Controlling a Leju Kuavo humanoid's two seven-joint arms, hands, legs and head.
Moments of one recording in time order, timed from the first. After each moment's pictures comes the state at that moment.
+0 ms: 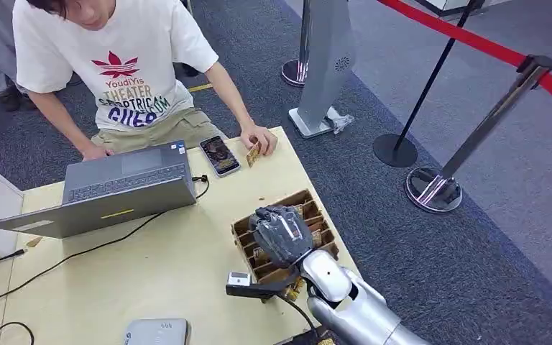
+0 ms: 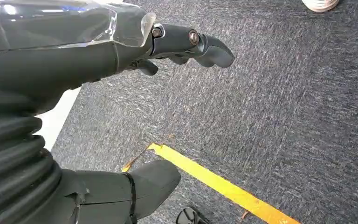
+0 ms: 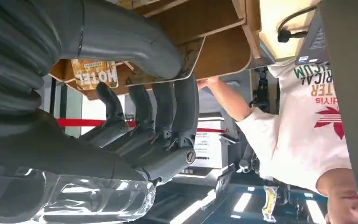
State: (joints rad) left arm -0.07 -0.15 1.30 -0.34 -1.00 0.33 0.05; right arm -0.09 -0.14 0.41 -1.38 1.31 -0.31 -0.02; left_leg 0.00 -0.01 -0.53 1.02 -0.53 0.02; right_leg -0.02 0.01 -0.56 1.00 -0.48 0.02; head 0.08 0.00
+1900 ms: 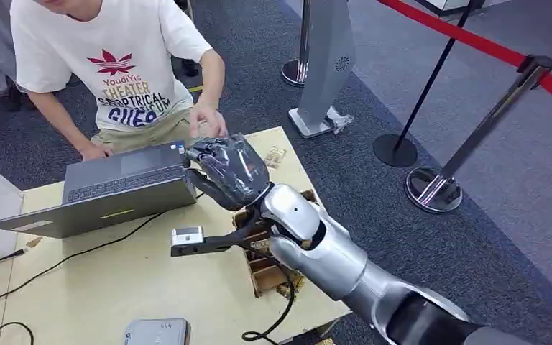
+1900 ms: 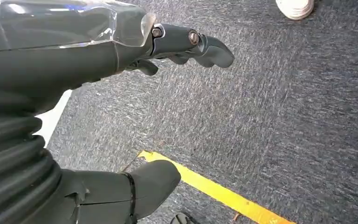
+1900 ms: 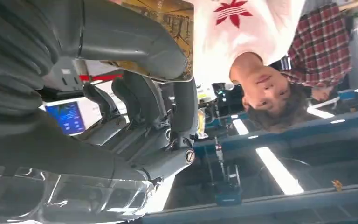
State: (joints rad) left arm -0.08 -0.14 1.29 -0.33 -1.04 0.33 0.02; right arm -0.50 -0.09 0.56 -1.45 1.09 -0.23 -0.14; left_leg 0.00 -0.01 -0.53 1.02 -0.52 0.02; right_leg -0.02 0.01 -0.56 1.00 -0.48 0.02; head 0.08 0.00
